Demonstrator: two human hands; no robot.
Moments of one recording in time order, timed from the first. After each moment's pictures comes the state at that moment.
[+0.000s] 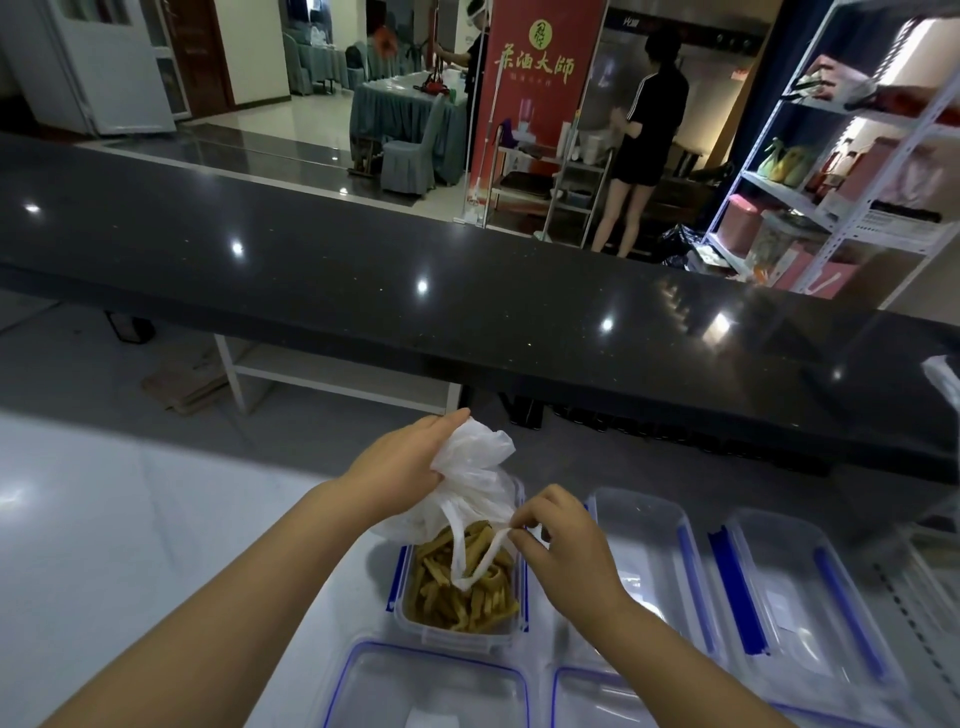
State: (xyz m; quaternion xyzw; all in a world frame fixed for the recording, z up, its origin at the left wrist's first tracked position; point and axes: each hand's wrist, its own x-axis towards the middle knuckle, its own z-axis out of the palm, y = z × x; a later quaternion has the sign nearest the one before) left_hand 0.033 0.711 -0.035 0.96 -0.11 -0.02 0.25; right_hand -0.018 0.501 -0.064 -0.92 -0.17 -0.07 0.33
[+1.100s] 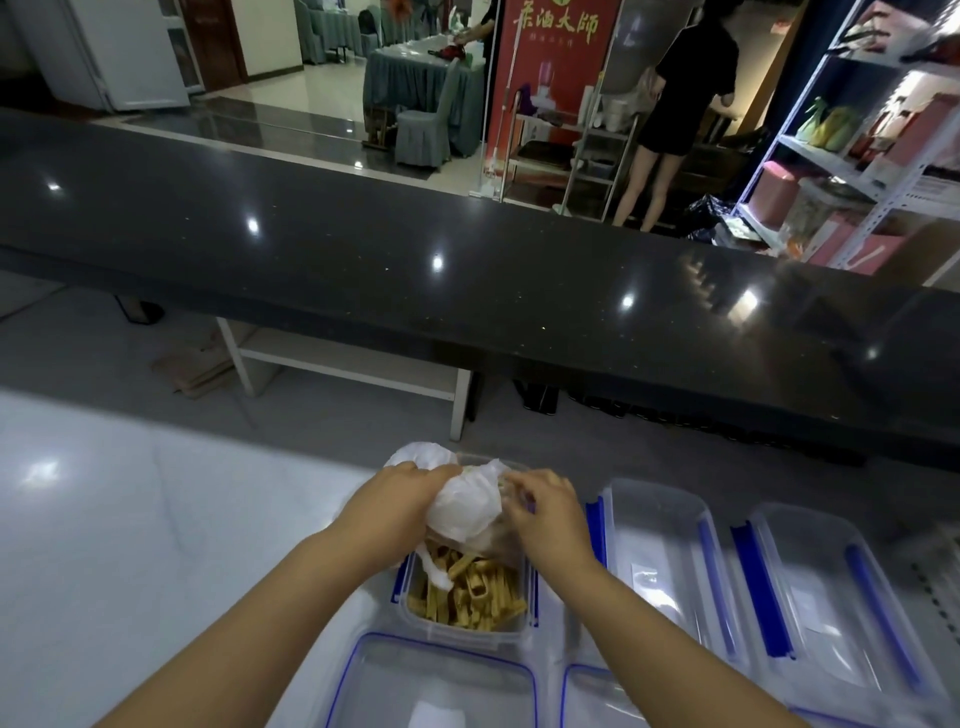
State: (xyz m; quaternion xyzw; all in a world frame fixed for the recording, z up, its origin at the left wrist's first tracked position) left_hand 0.007 0.713 -0.071 0.98 -0.09 -0.06 0.14; right_hand 0.021 0.522 -0.090 -0.92 -0.04 0.04 0.38
